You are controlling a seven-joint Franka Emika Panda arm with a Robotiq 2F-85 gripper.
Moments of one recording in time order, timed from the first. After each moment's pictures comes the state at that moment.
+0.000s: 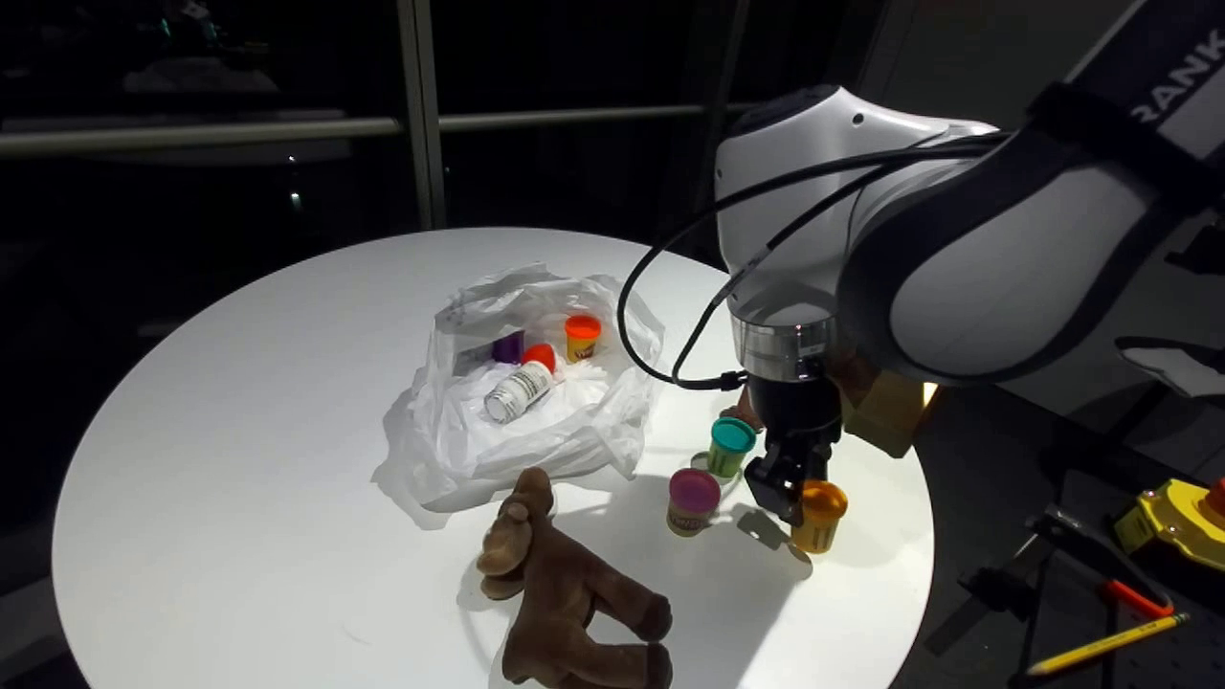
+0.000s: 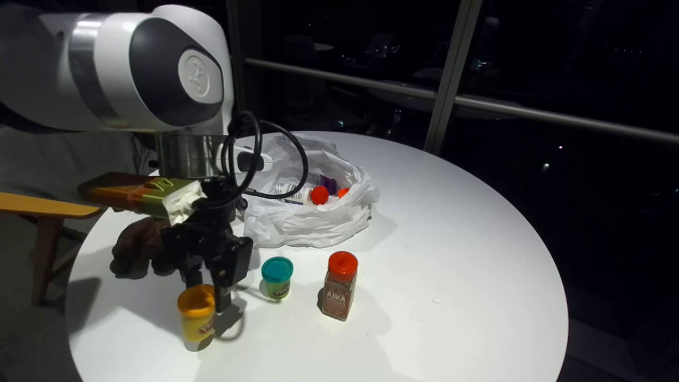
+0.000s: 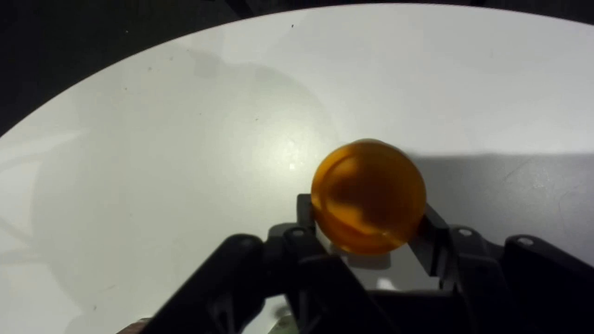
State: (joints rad) arm 0.20 0.40 -0.03 -2.40 -0.28 2.46 0.35
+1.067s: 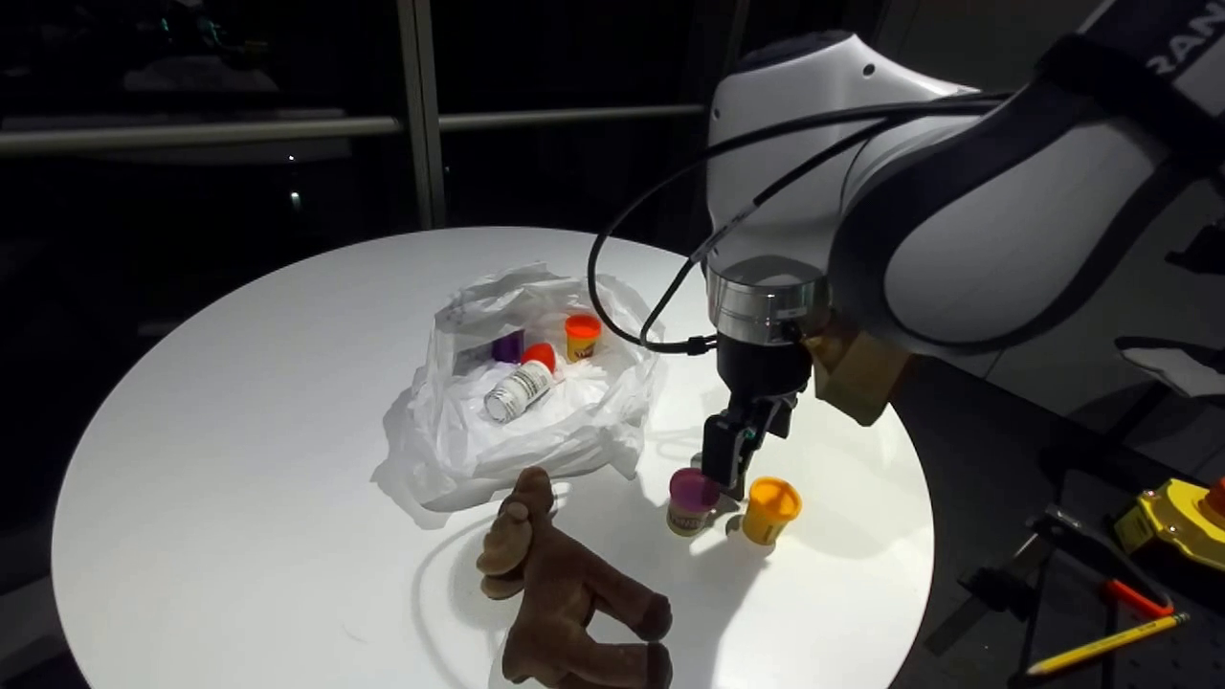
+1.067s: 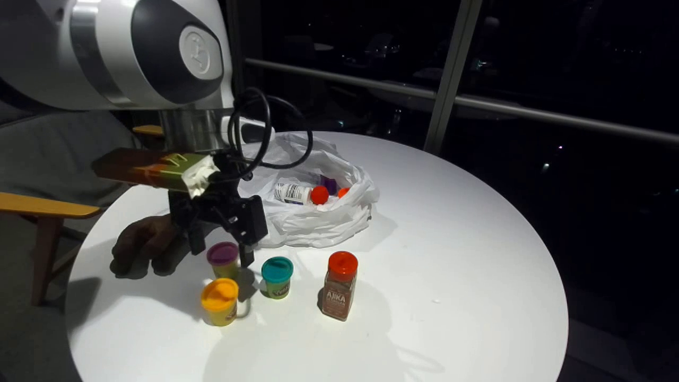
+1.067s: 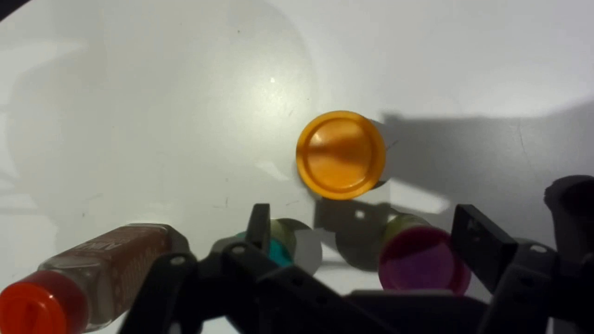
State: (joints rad) arm 0.21 0.37 -0.02 -2.37 -0.28 2.55 0.32
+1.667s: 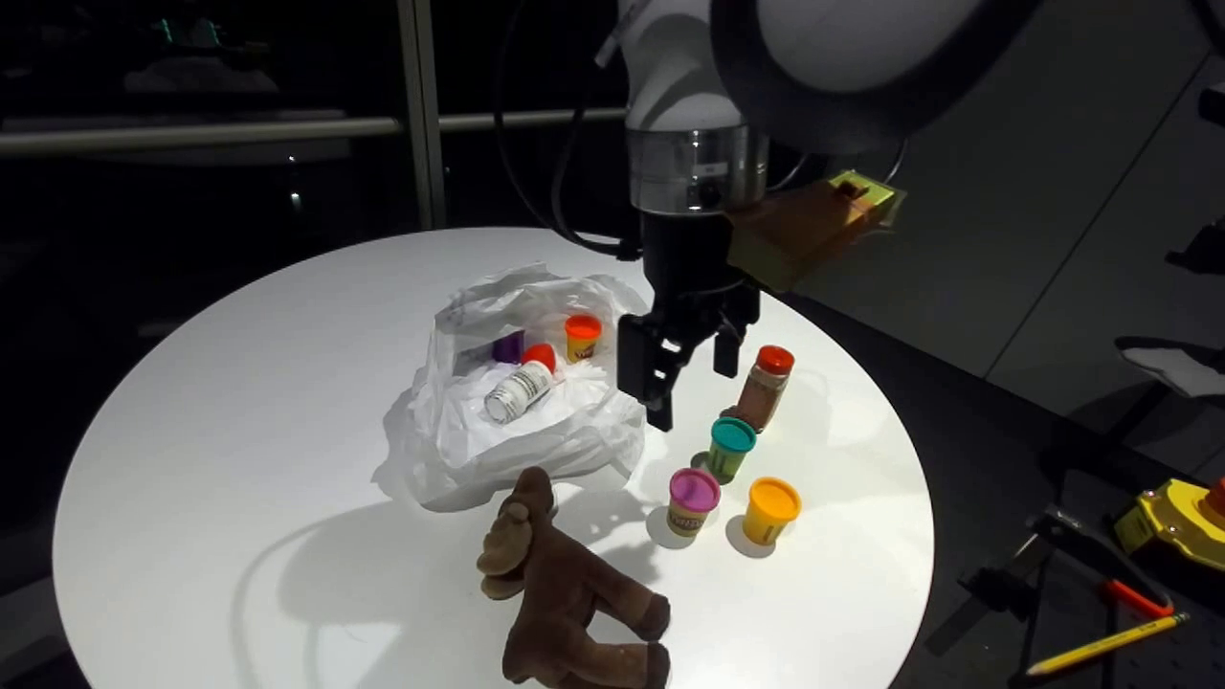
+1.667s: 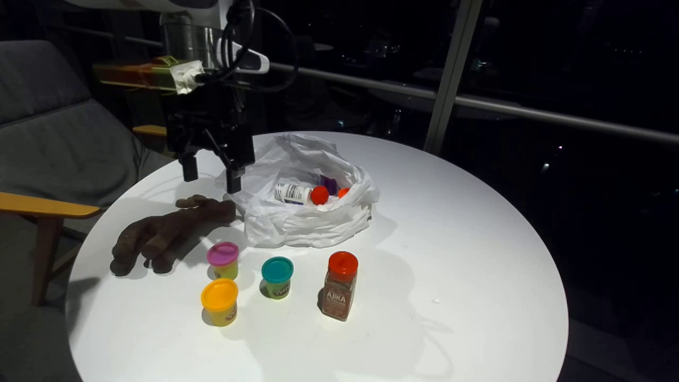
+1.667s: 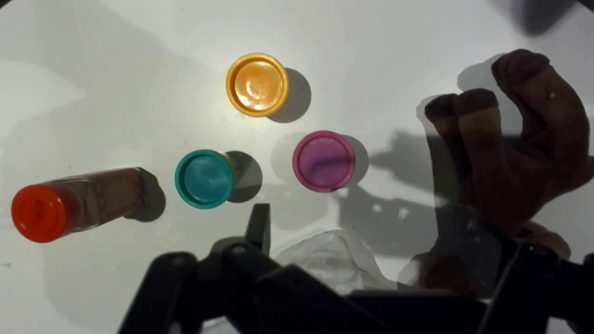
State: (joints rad) arm 0.21 0.32 0.06 -2.16 -0.12 2.28 0.32
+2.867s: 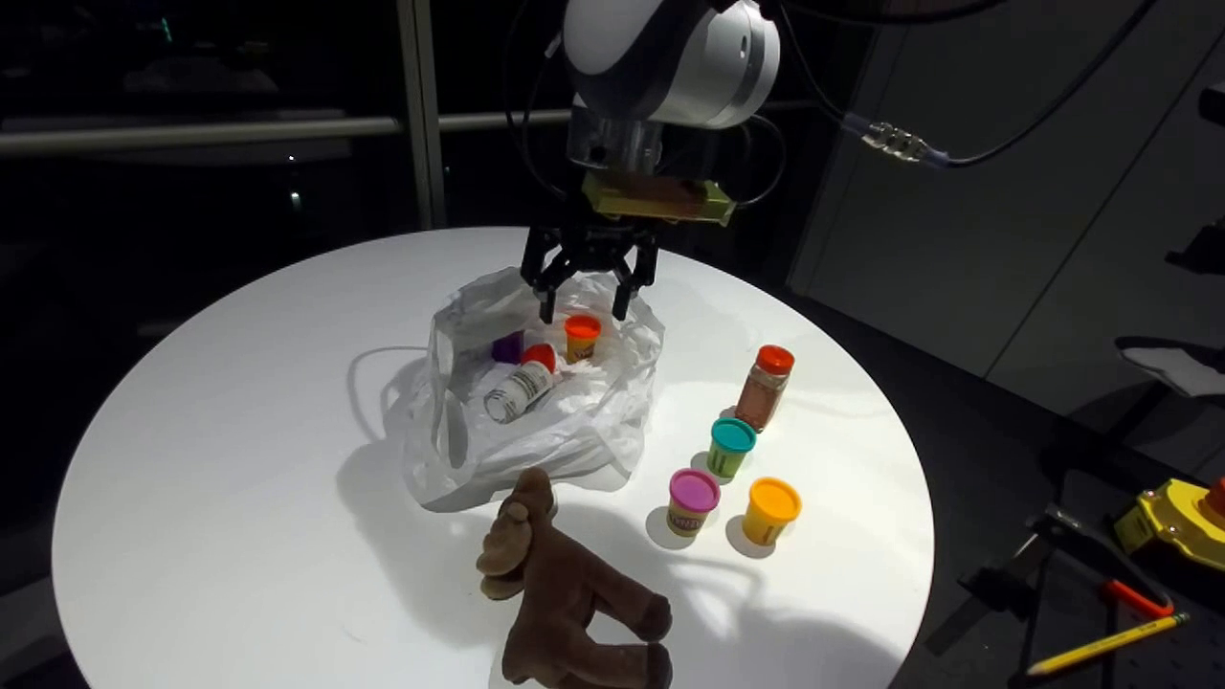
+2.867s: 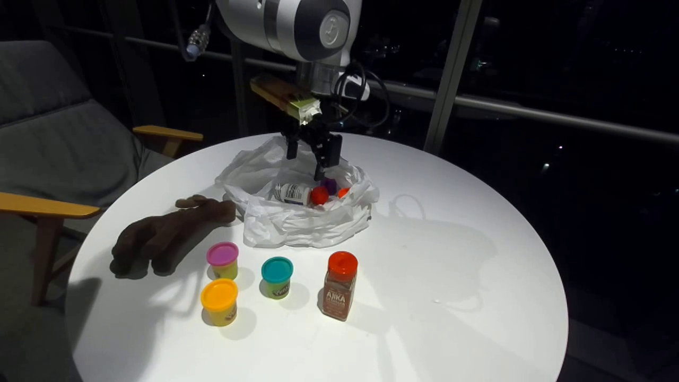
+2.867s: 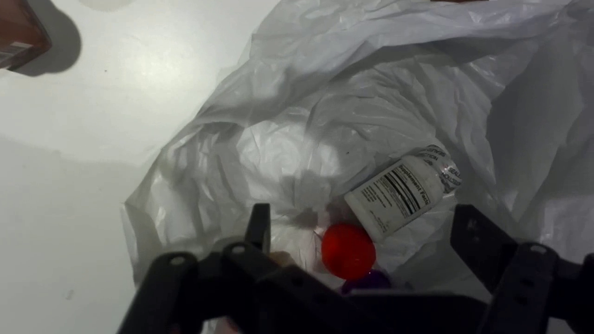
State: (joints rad) arm 0.05 0.73 0.03 -1.60 0.14 2.30 0.29
